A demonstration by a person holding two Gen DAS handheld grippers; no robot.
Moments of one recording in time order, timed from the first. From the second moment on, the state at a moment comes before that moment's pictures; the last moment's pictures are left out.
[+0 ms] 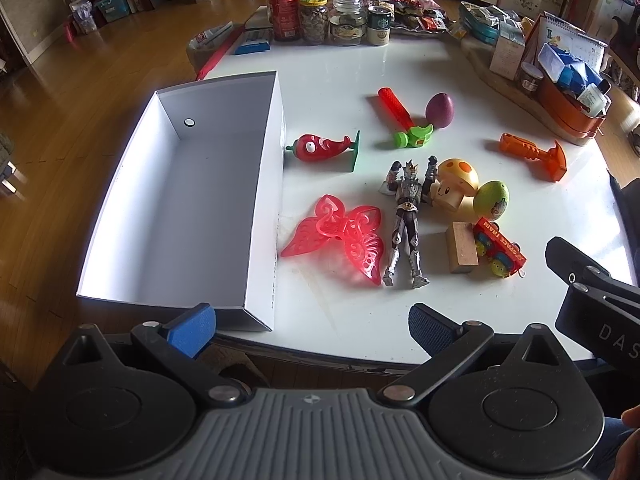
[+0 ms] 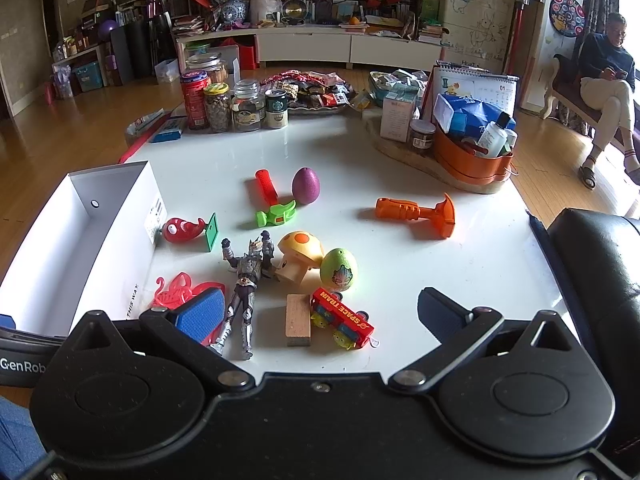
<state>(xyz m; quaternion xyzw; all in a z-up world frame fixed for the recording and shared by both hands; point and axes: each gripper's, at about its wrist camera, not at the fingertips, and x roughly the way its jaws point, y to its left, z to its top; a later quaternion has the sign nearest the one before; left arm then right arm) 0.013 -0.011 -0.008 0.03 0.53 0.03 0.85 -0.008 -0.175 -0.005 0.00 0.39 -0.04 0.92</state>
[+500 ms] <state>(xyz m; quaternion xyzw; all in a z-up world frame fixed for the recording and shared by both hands) 0.012 -0.014 -0.013 0.04 0.53 0.02 0.85 -0.004 -0.178 -0.014 0.00 0.41 -0.04 0.91</state>
